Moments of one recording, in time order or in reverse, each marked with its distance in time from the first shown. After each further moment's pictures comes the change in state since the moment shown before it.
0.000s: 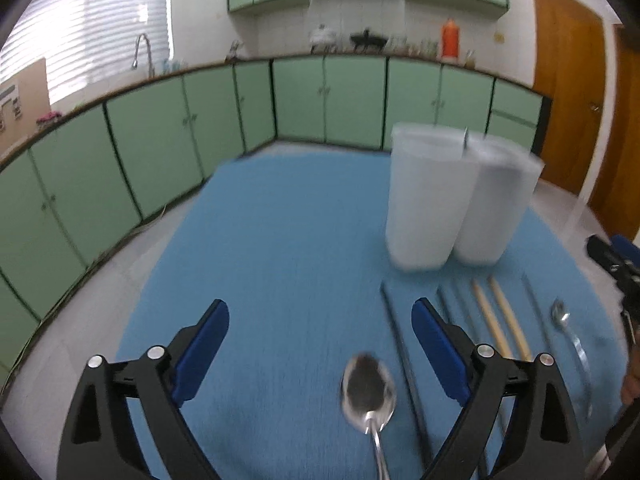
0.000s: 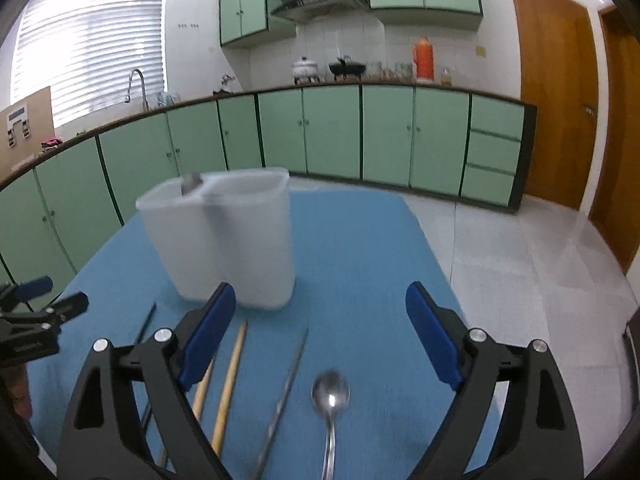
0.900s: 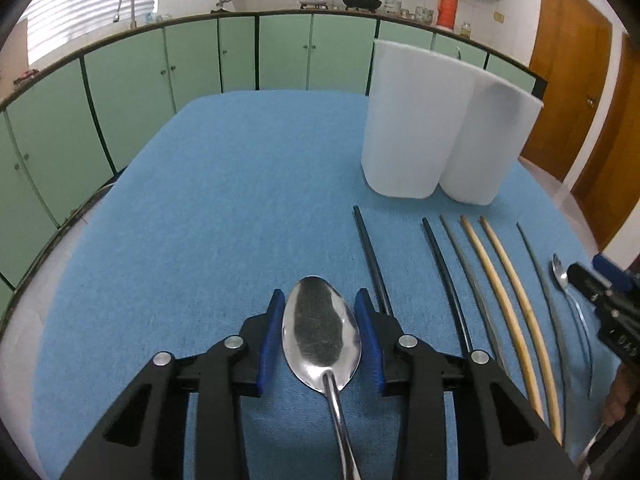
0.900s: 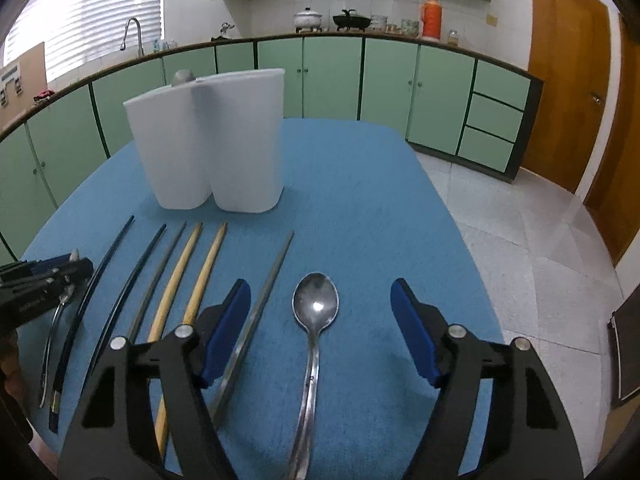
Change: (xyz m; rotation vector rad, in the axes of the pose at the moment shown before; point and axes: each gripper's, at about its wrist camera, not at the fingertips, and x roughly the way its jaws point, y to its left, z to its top) left arm 0.028 -0.004 -0.032 -0.046 0.121 -0.116; right arm 0.022 -0.006 -0.035 -0.064 0.185 -0.026
